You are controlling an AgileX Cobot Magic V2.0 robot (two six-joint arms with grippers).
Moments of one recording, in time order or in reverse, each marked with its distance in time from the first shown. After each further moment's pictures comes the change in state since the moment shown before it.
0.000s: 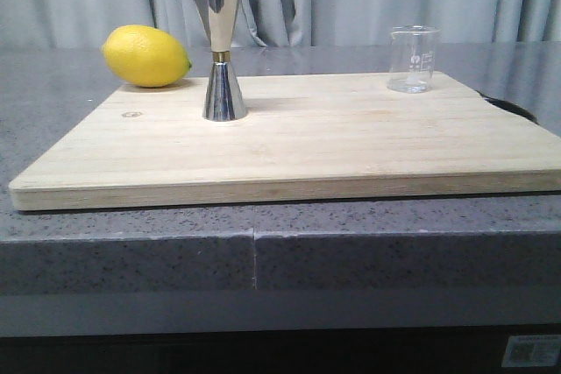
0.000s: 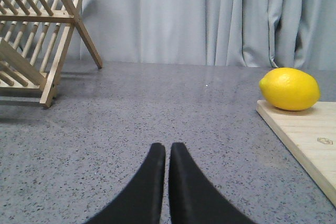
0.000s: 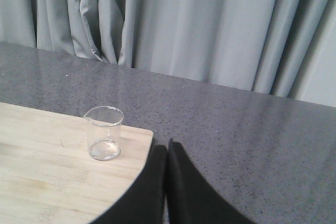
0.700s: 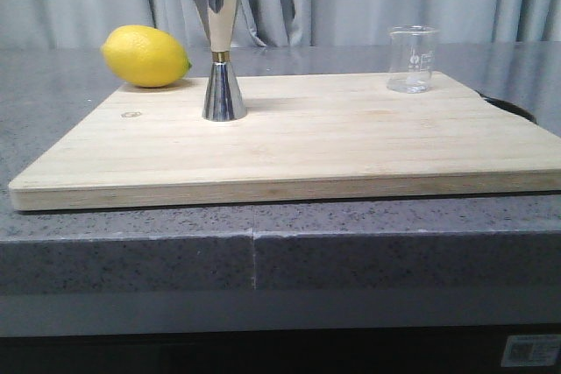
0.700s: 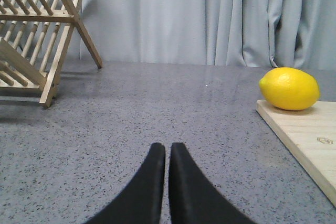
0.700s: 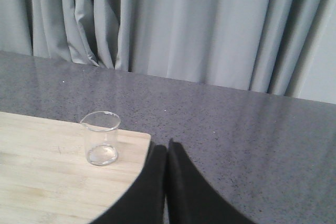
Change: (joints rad) left arm 0.000 0.000 0.000 0.000 0.002 0.000; right arm 0.000 0.000 0.000 0.367 0.000 -0.334
